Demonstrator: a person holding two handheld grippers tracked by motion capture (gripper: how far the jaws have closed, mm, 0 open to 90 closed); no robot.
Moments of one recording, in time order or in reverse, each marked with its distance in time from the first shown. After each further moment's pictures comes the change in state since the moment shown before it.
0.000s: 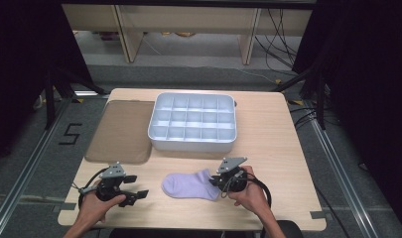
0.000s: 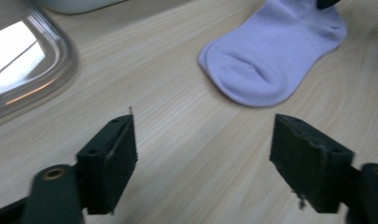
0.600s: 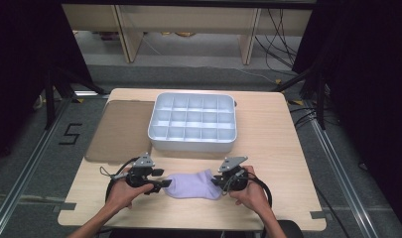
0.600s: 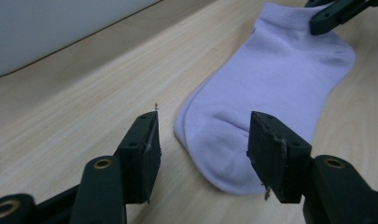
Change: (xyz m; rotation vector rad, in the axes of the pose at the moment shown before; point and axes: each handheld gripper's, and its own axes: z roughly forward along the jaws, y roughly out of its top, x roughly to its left) left arm -0.013 0.041 0.064 0.052 -0.011 0.060; right arm -0.007 -0.007 0.006 0.011 -0.013 0.027
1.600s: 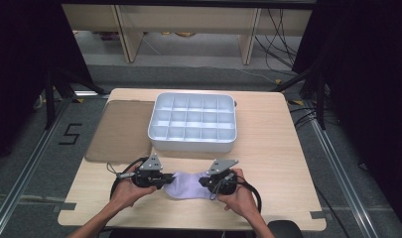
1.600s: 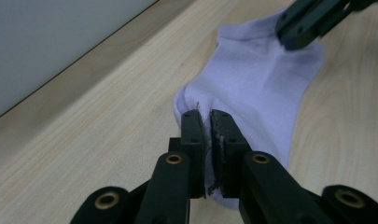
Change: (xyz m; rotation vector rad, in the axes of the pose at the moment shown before) left arm -0.021 0.014 -0.001 0.002 -0.025 0.130; right arm 0.032 0.021 0.010 -0.078 0.031 -0.001
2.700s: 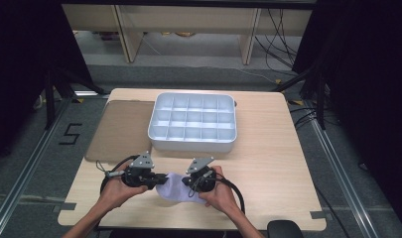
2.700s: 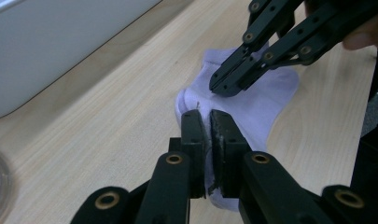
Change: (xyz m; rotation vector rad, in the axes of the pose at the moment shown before) left arm -0.002 0.009 -0.035 0.043 -0.012 -0.024; right arm 0.013 0.028 0.046 0.034 0.041 -0.030
